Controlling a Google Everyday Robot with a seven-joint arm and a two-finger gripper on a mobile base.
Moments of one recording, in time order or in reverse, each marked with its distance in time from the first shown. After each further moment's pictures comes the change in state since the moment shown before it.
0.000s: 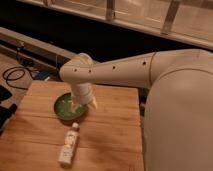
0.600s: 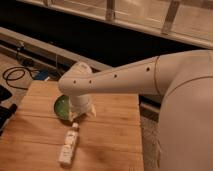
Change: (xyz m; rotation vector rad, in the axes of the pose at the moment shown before) arm 0.061 0.014 0.016 -0.027 -0.034 -0.090
